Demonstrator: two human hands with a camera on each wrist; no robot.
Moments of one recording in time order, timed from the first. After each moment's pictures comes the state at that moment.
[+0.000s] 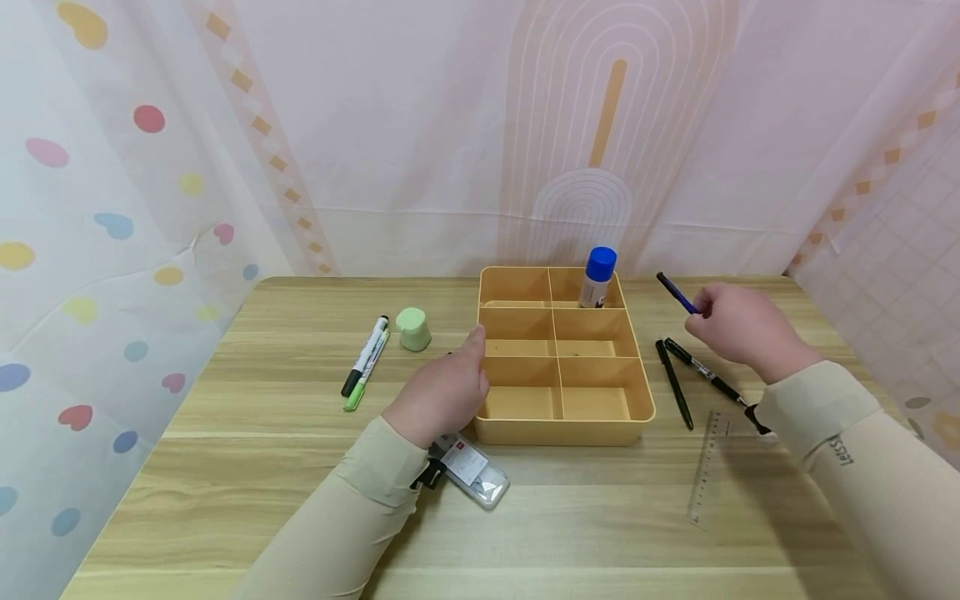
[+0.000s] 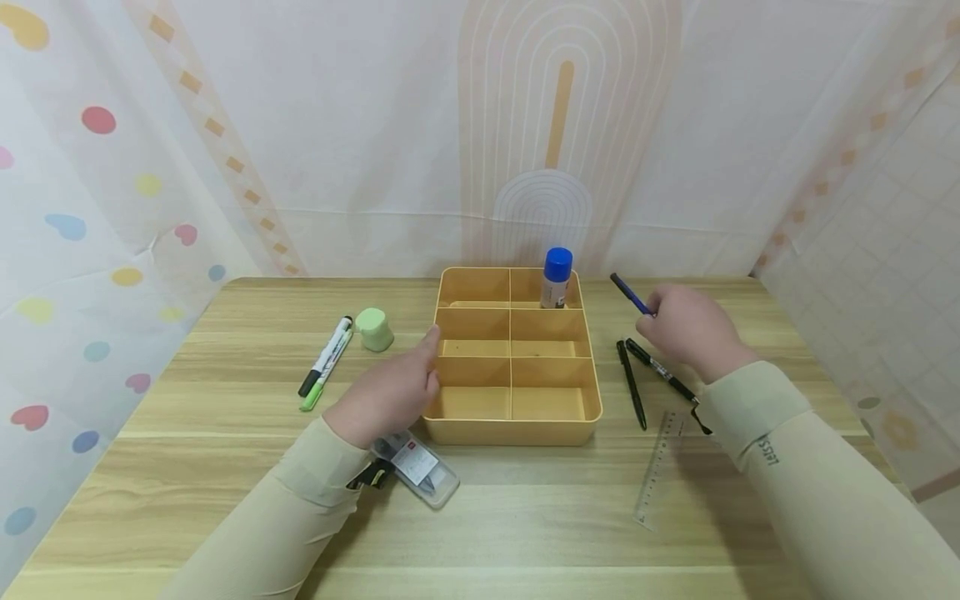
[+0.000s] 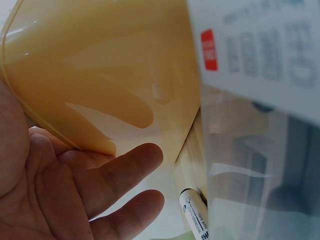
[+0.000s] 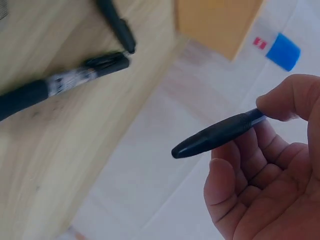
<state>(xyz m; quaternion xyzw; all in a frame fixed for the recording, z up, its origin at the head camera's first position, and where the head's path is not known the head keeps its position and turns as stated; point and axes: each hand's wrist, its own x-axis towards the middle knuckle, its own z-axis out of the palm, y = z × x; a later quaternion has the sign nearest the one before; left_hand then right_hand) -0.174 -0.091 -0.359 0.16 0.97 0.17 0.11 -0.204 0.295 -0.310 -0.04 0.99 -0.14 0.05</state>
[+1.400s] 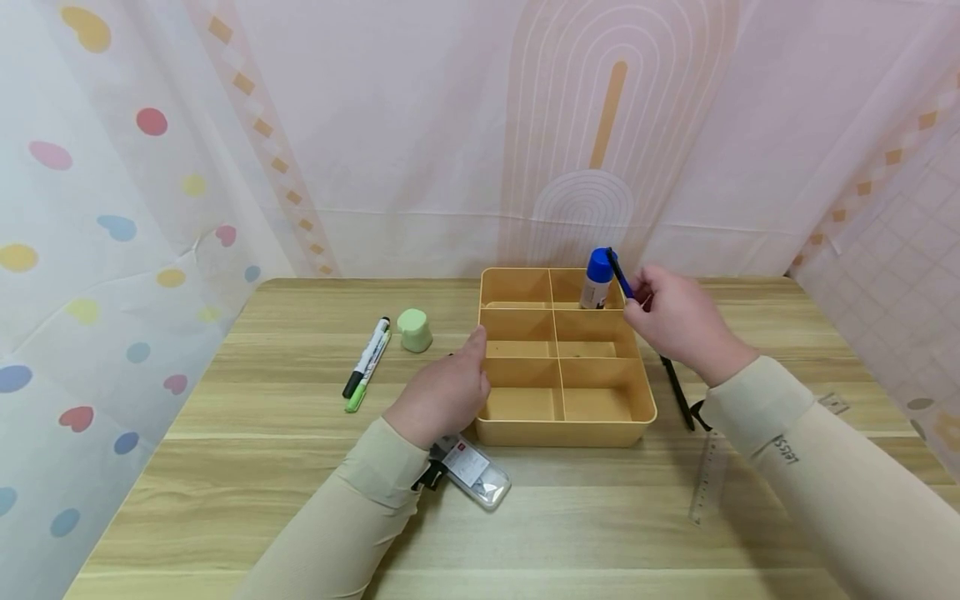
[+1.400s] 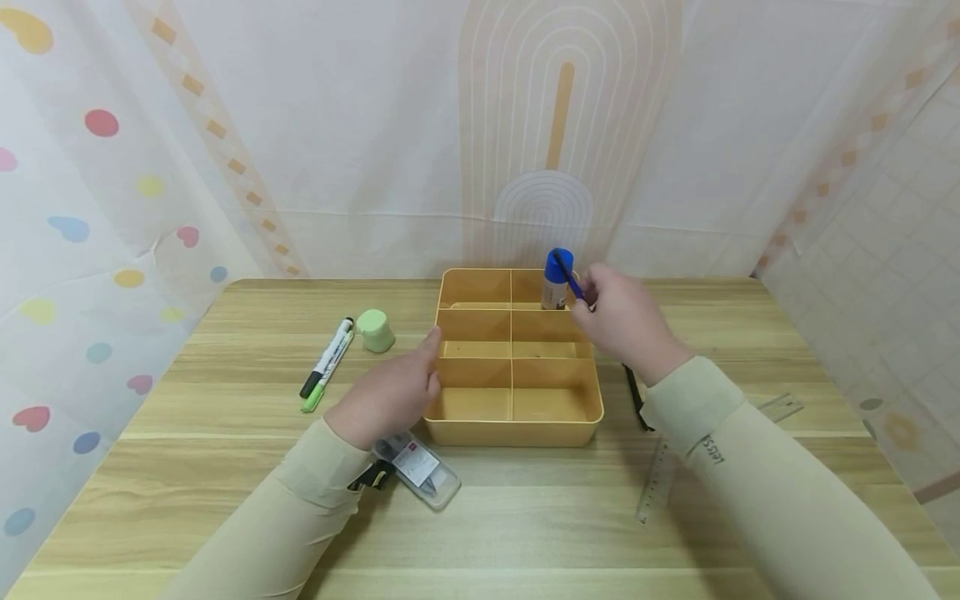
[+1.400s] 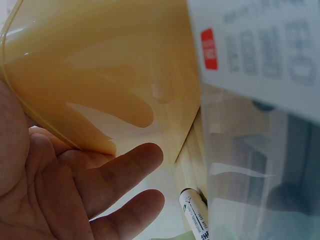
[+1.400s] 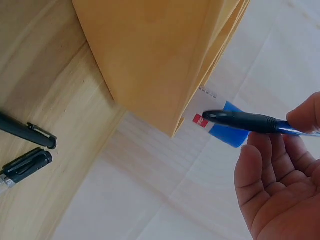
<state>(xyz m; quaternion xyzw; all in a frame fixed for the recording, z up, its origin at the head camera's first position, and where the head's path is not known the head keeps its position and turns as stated) -0.173 -0.090 -0.358 0.15 0.97 0.17 0.12 -0.202 0.217 -0.306 -0.10 0.96 -0.27 -0.06</state>
